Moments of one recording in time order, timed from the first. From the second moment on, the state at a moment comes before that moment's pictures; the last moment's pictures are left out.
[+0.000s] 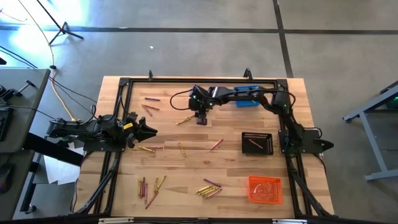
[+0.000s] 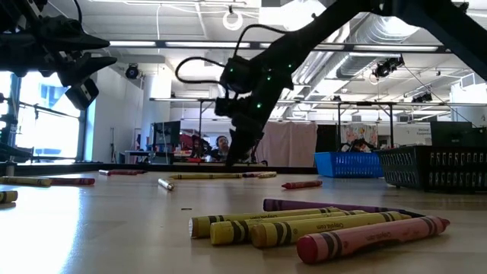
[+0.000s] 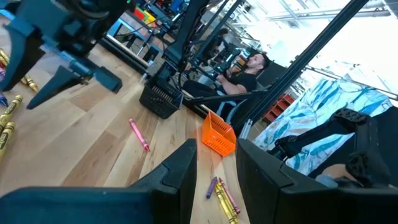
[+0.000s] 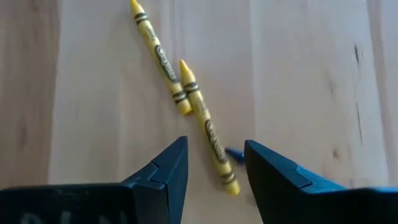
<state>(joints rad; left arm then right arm) -0.07 0.00 0.01 0.01 0.00 -0.66 -0.33 2.20 1.63 -0.50 -0.14 -0.31</state>
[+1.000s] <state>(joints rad) -0.07 0.00 0.01 0.01 0.00 -0.66 -0.31 2.43 2.06 -0.93 -0.12 -0.39</state>
